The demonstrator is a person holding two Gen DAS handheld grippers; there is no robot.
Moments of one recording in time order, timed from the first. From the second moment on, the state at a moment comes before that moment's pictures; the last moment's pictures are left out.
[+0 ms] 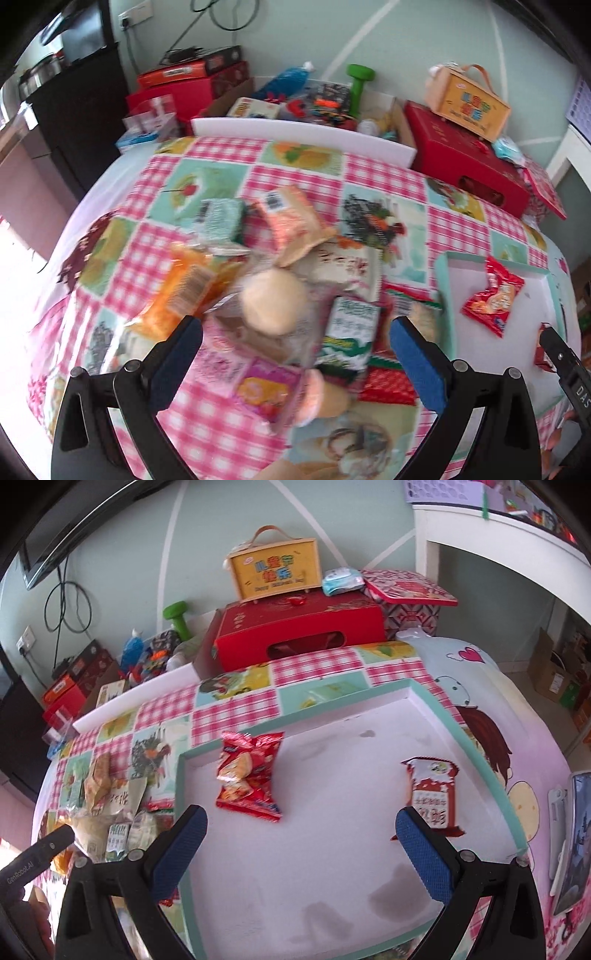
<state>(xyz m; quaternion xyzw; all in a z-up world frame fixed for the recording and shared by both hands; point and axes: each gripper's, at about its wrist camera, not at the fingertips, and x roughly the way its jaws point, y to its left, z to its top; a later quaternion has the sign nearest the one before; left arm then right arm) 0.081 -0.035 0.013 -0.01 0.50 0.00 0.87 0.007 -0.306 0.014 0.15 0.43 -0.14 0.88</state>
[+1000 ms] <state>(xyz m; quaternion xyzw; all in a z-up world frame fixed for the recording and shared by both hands) 0.074 0.062 -0.043 -0.17 0.58 0.03 0.80 0.033 -0.111 -0.041 0.05 0.51 0.07 0.86</state>
